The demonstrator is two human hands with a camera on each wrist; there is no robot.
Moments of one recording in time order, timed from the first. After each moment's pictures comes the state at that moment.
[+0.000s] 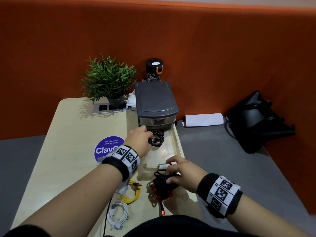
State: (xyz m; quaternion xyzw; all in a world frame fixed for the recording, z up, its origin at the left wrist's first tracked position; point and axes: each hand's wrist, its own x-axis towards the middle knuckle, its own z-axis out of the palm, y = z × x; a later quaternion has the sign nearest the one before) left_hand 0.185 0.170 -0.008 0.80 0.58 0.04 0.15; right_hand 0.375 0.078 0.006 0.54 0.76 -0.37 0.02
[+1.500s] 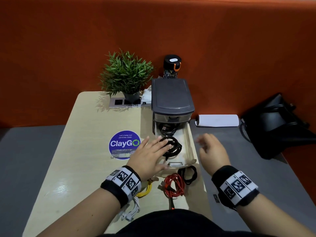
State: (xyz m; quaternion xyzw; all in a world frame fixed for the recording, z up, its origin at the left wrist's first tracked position) left_hand 0.159 0.107 -0.025 0.87 0.48 -0.01 0.10; right_hand 0.387 0.104 0.009 0.68 0.65 -0.22 -0.25
